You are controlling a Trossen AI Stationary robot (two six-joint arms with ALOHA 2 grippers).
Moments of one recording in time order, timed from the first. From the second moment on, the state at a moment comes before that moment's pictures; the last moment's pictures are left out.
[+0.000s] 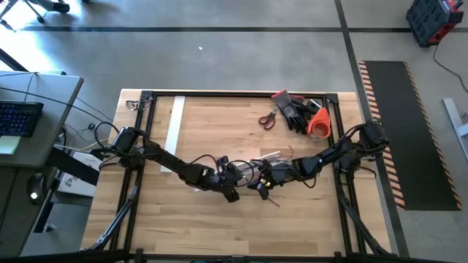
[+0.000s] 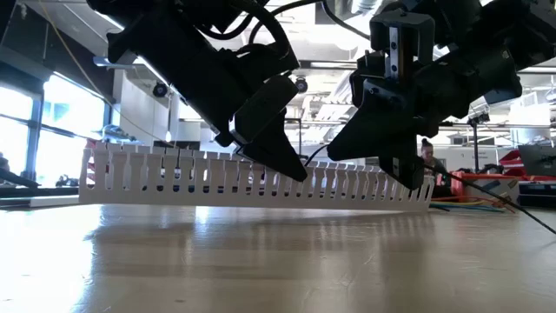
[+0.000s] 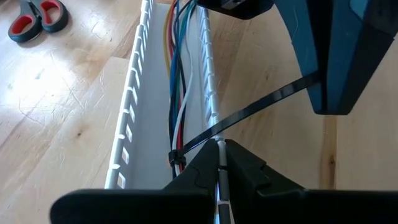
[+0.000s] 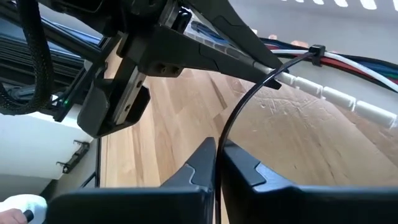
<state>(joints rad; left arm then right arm) -0.31 1.93 1.04 0.10 -0.53 -0.34 0.27 1.72 0.60 0.60 0.05 0.93</state>
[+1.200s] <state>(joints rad) -0.30 1.93 1.04 0.10 -0.47 -0.34 0.33 1.83 1.05 -0.22 0.19 0.58</state>
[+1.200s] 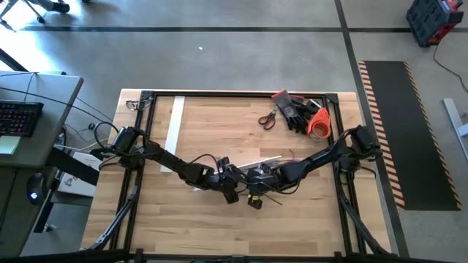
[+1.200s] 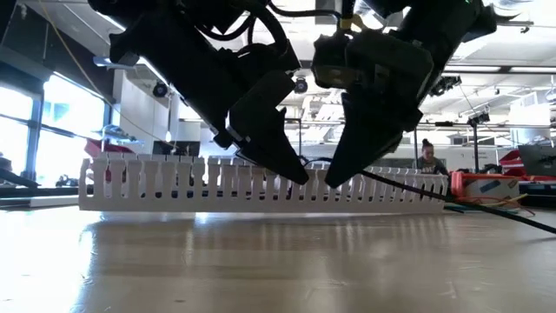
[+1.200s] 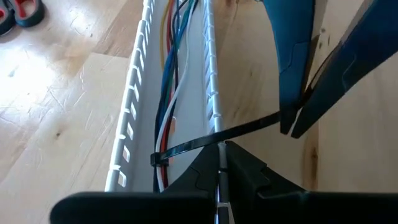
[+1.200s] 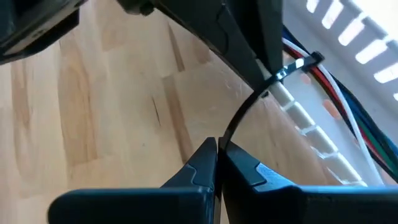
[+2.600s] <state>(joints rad) -0.22 1.93 1.04 0.13 -0.15 -0.44 0.31 1.98 1.15 -0.33 0.12 0.42</state>
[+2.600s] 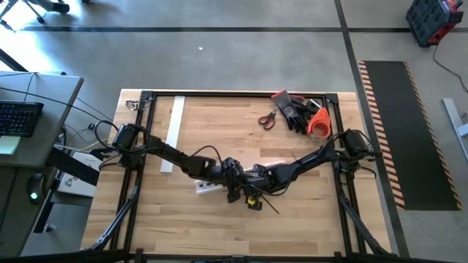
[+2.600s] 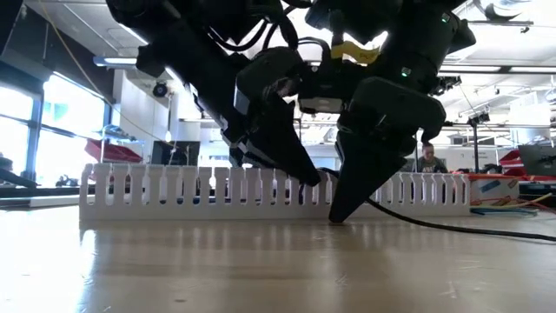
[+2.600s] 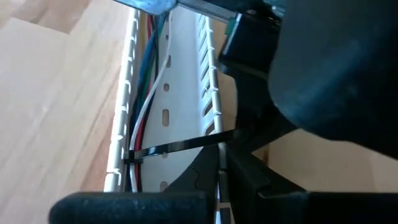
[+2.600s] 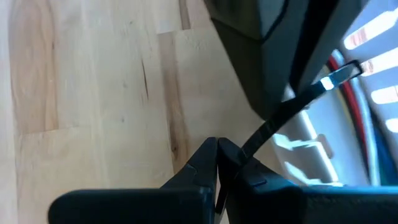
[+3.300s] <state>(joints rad) -0.23 1.80 1.04 -0.04 -0.20 -0.25 0.32 1.98 1.15 -0.33 0.13 0.42</state>
